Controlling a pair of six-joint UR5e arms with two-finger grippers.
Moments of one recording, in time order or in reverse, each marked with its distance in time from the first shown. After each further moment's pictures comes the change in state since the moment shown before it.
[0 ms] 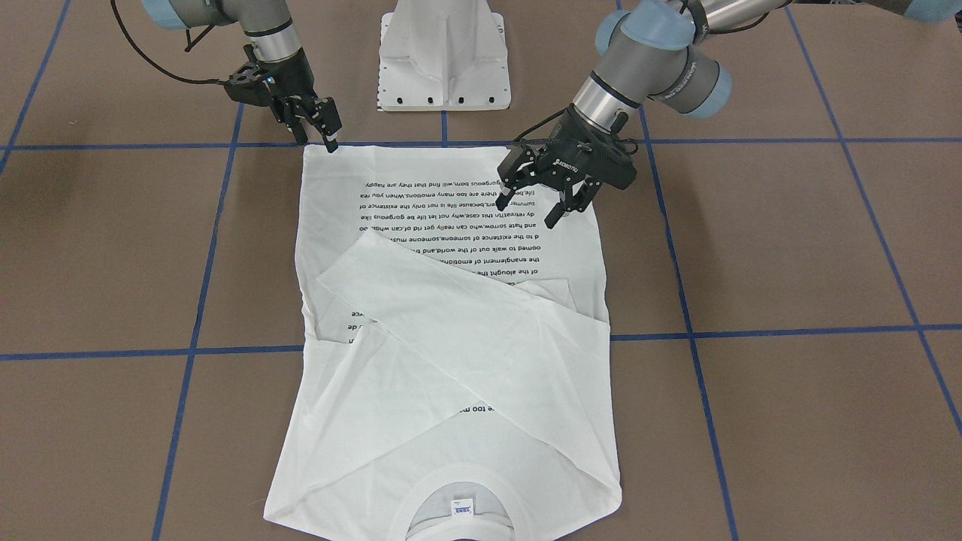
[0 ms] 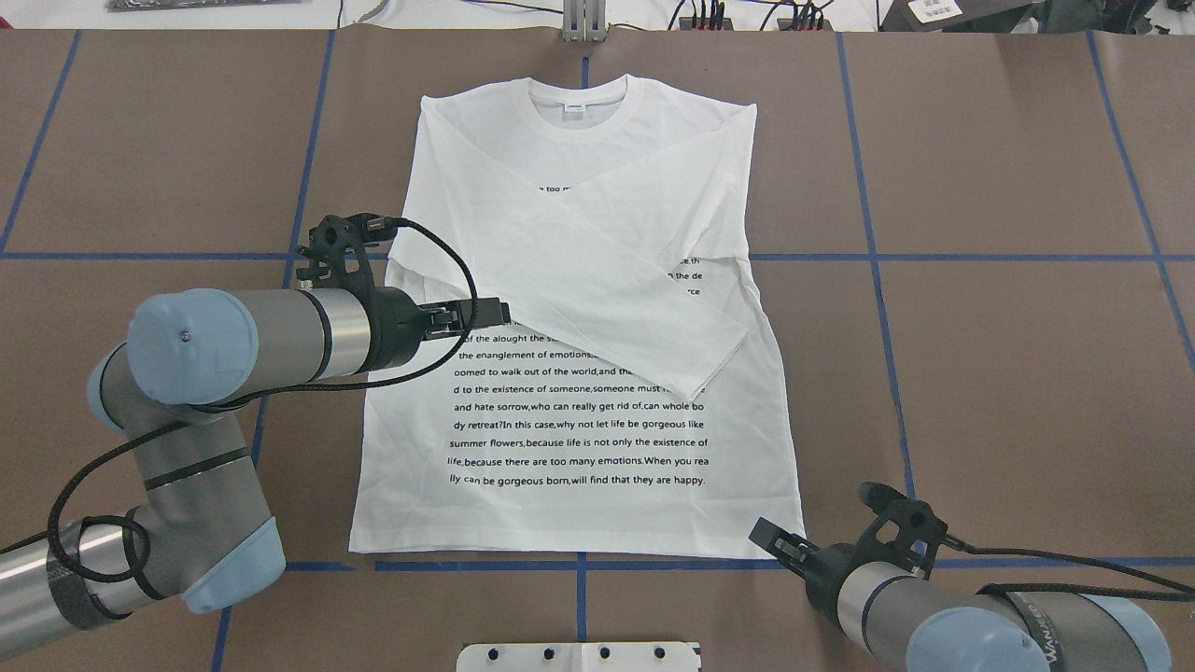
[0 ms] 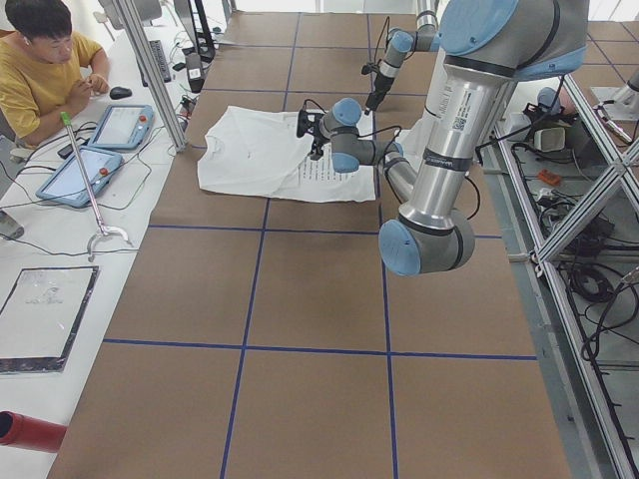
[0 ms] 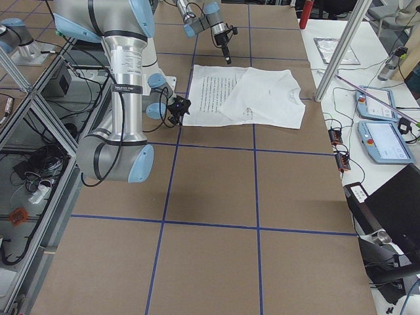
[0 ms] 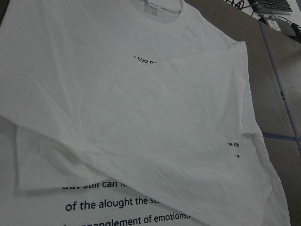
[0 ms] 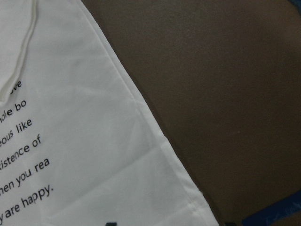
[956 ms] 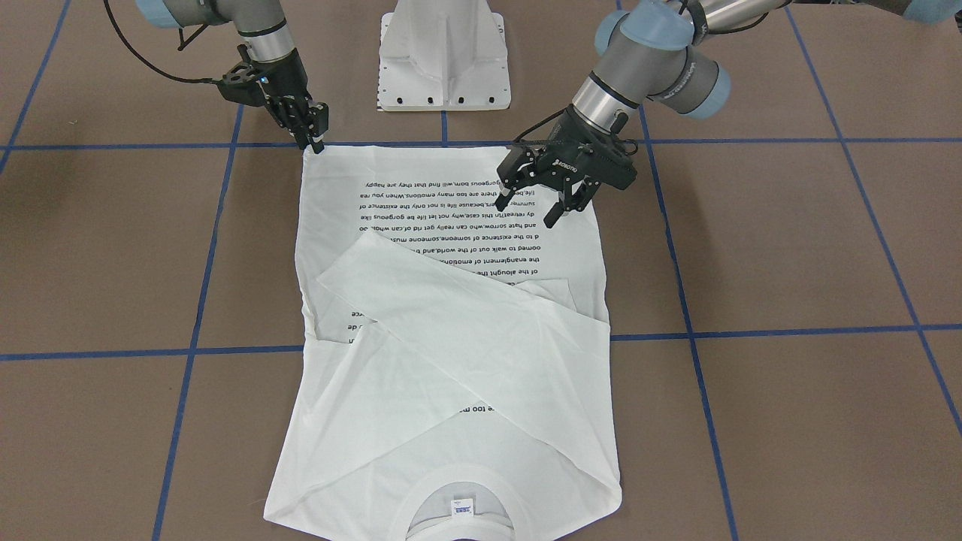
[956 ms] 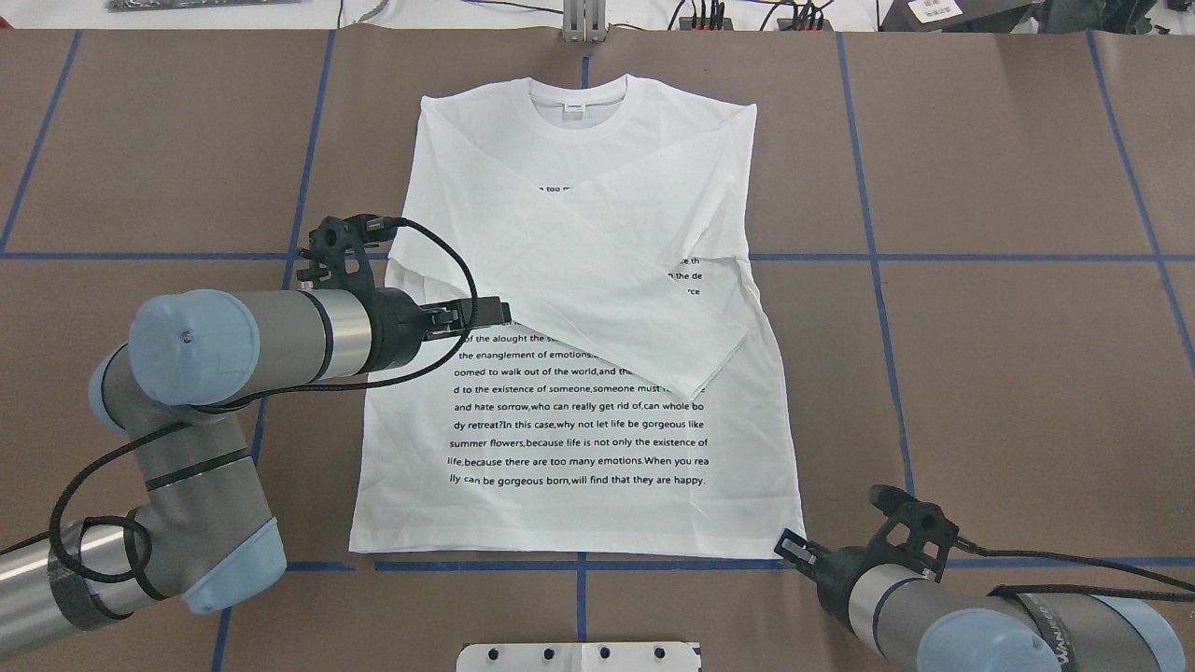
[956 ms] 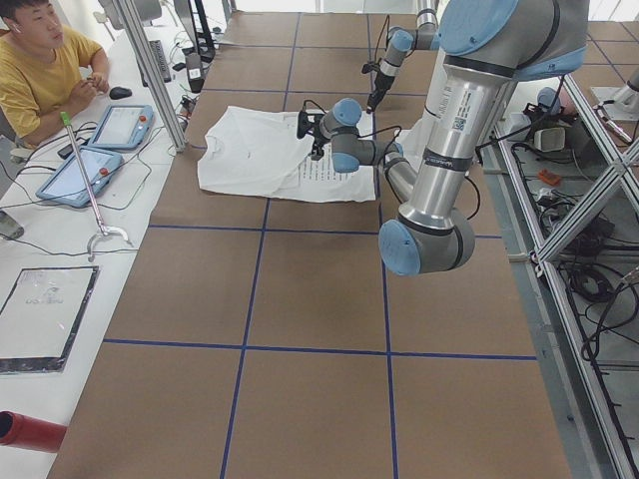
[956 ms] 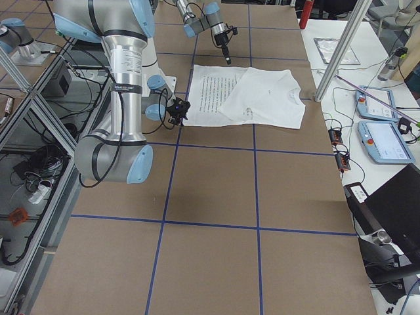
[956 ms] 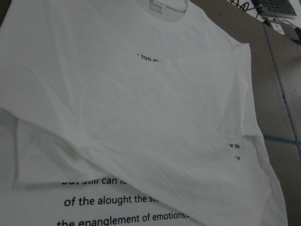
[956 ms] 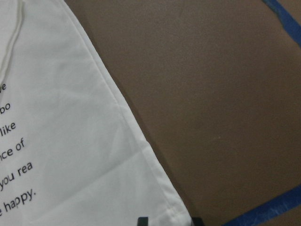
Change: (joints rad) left arm 0.000 -0.001 0.001 -0.002 0.001 -0.015; right arm -0.004 -0.024 0.005 -0.001 0.004 0.001
